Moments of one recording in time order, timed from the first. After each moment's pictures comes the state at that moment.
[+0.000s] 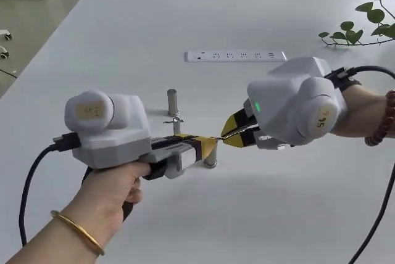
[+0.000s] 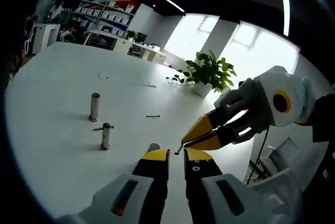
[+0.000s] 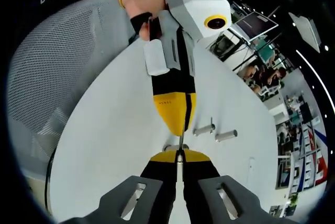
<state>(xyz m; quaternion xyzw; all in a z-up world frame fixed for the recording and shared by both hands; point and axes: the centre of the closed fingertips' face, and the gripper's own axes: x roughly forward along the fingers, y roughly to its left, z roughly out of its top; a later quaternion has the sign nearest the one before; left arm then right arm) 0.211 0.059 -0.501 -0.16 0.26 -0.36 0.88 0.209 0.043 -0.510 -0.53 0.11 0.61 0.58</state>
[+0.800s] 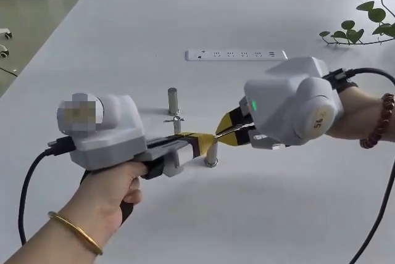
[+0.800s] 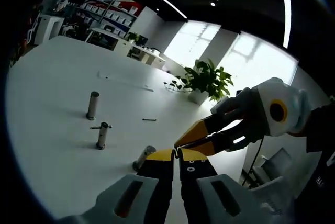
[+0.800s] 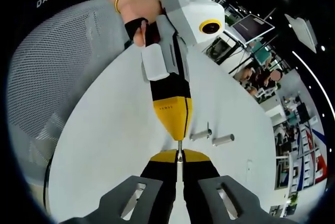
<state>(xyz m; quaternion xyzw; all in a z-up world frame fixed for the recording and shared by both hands) 0.209 0.057 -0.494 -0.21 0.25 -0.36 0.87 0.208 0.052 -0.505 -0.52 0.09 0.60 0.59</state>
